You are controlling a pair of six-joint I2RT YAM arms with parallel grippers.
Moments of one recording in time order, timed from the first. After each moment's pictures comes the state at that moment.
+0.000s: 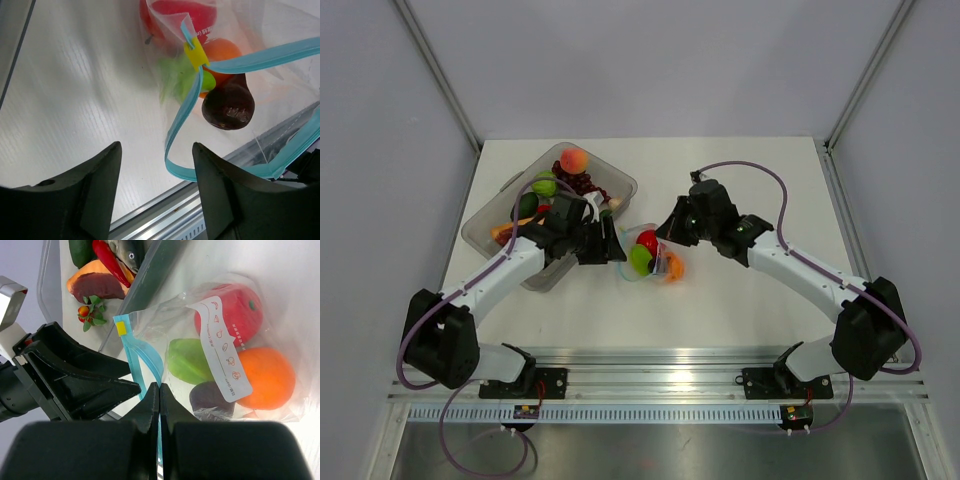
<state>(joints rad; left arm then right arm) -0.46 1.36 0.96 -0.50 0.32 -0.55 0.66 1.43 1.11 -0.29 -0.09 0.85</state>
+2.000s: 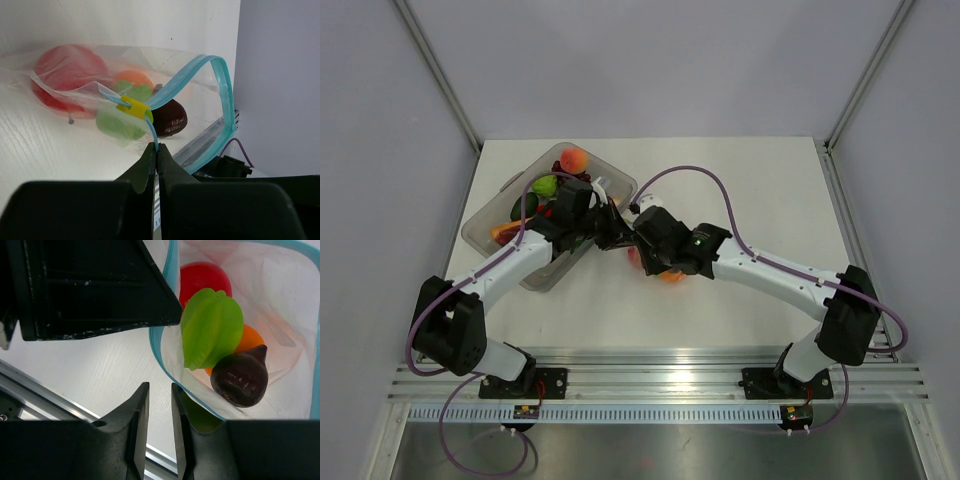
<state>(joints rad) -0.48 1.43 1.01 -0.25 0.49 -0.84 0.98 1.56 1.33 -0.64 0.22 0.43</state>
